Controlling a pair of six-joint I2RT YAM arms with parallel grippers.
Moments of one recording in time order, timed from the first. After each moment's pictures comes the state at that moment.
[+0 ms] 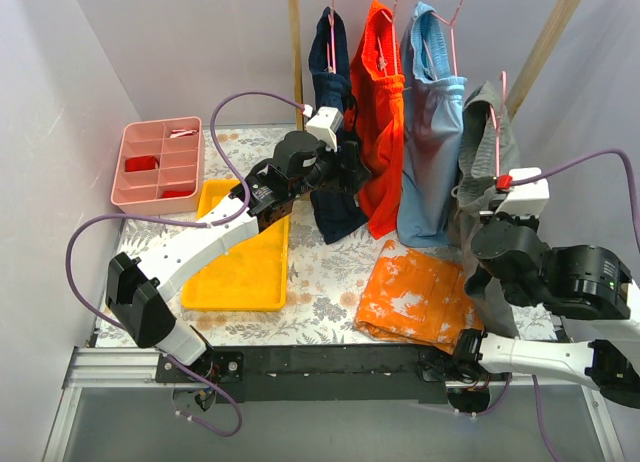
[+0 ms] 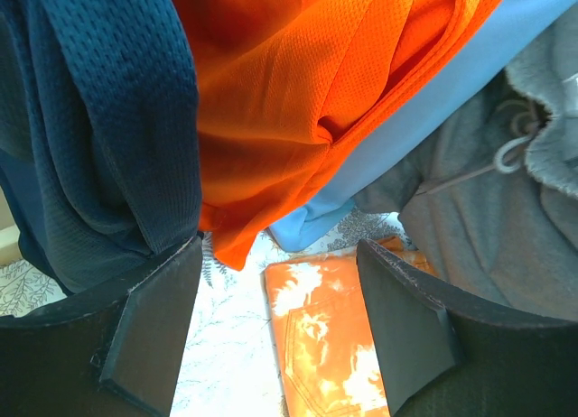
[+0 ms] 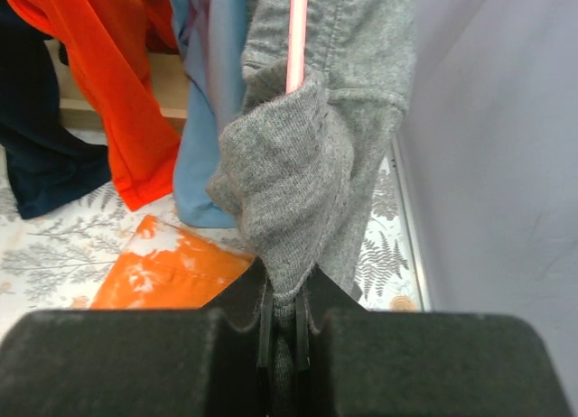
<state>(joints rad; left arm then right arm) -0.79 1.53 1.44 -0.19 -0.02 -0.43 1.19 0.82 1.48 -1.42 1.13 0.55</state>
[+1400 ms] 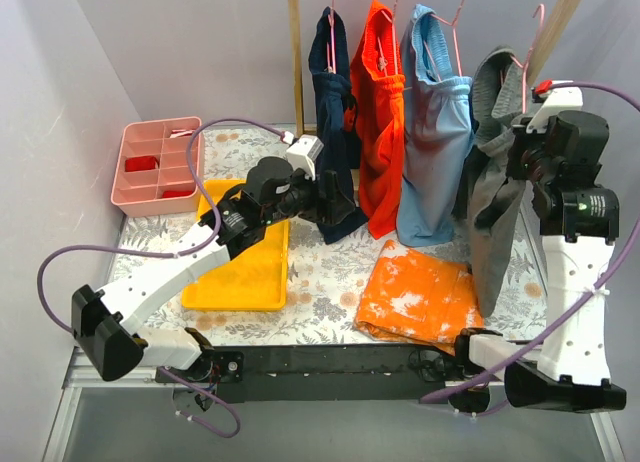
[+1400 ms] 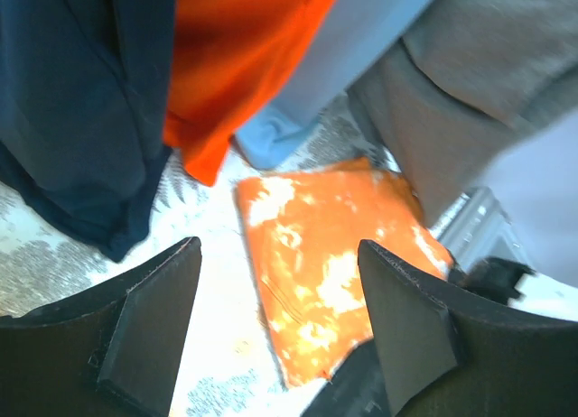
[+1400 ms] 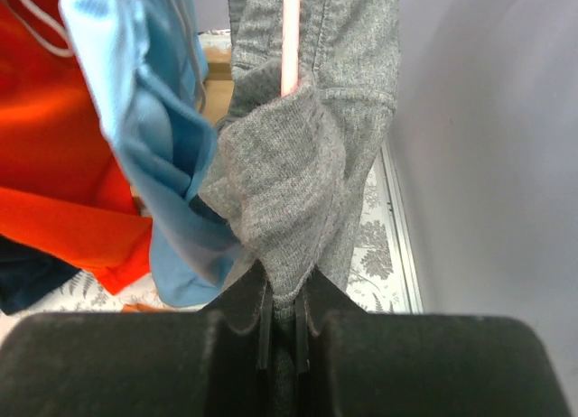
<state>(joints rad) -0.79 1.32 1.23 -0.25 0.10 -0.47 0.00 1.09 1.60 -0.87 0.09 -0.07</state>
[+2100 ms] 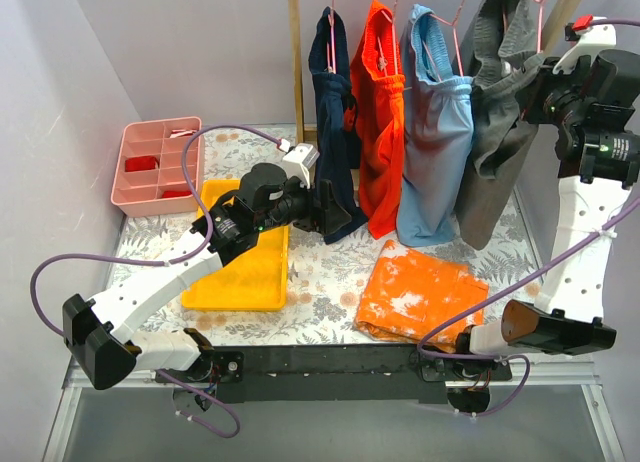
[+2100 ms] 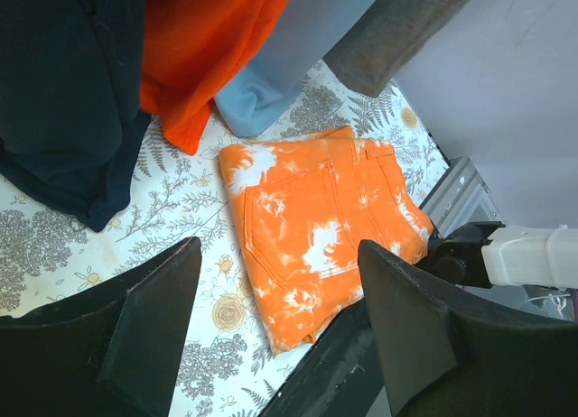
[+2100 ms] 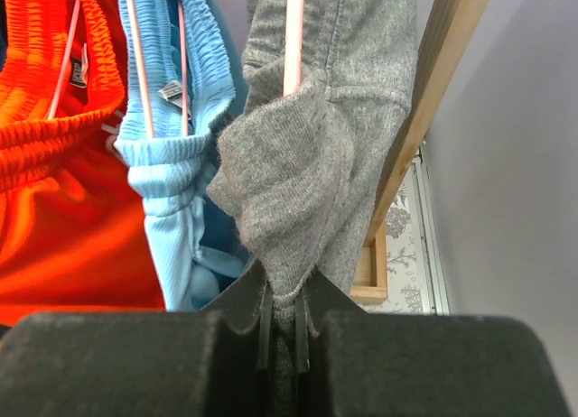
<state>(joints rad) -0.79 1.23 1.17 -0.29 0.17 -0.50 -0.18 1.40 1.99 -0.82 -0.26 0.00</state>
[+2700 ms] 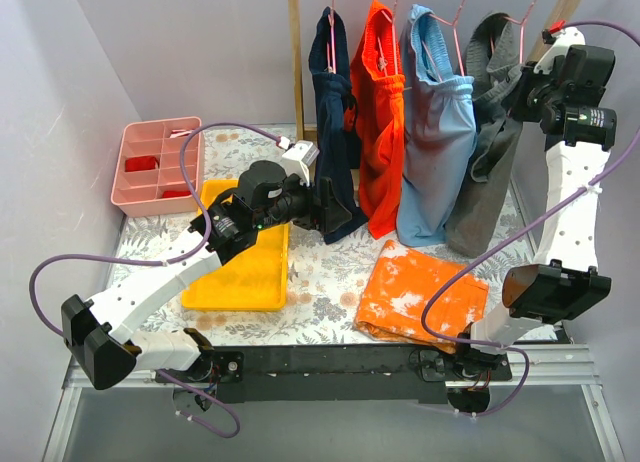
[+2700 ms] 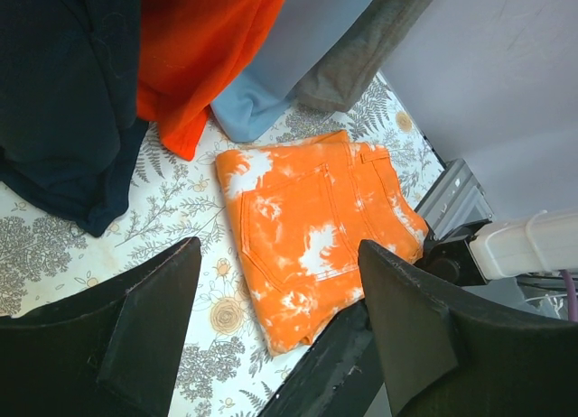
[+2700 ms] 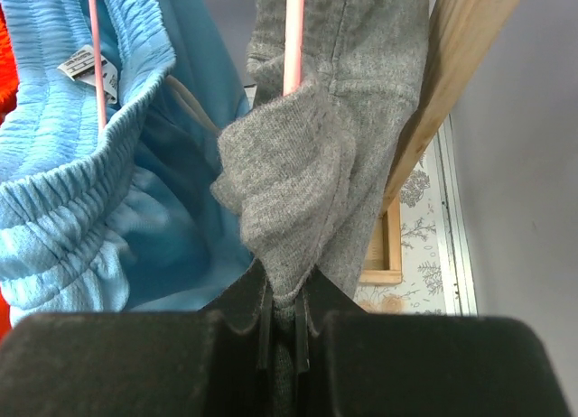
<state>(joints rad) -0.79 1.23 1.19 -0.31 0.18 -0.50 -0.18 1.60 2.01 -0.82 -0.25 0.03</state>
